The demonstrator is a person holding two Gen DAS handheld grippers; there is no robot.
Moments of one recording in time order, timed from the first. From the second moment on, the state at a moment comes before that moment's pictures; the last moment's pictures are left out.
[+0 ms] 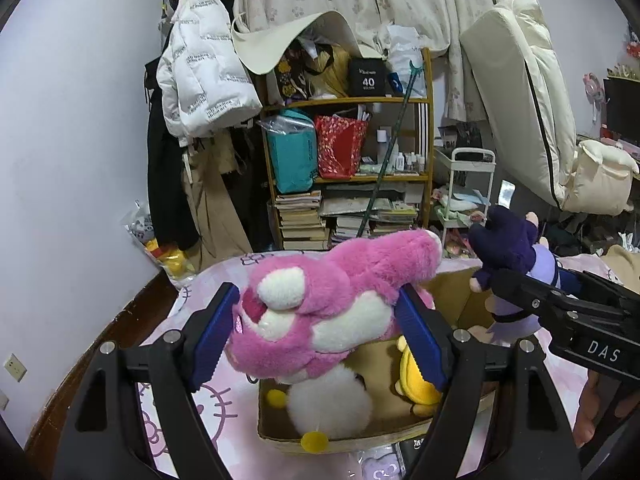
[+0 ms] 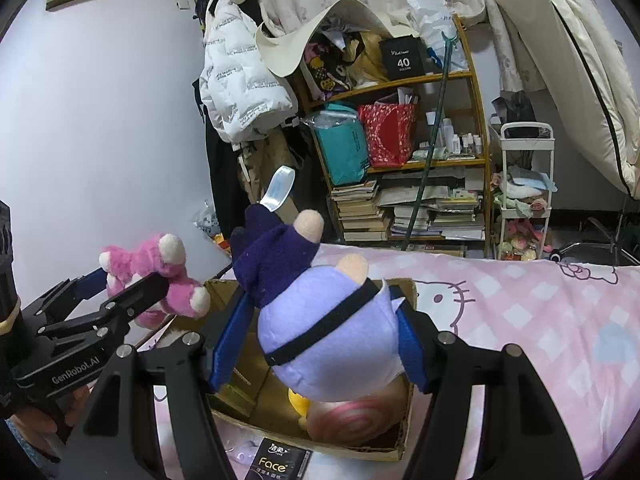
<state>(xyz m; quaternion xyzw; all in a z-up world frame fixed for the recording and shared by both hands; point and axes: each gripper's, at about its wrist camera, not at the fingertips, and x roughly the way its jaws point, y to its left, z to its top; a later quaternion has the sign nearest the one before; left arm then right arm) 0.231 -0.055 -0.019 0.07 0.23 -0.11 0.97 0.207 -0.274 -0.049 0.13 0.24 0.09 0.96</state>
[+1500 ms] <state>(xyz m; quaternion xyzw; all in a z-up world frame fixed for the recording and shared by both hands) 0.216 -0.034 -0.022 0.06 0.28 -0.10 0.95 0.199 -0.272 -0.050 0.12 0.29 0.08 0.95</state>
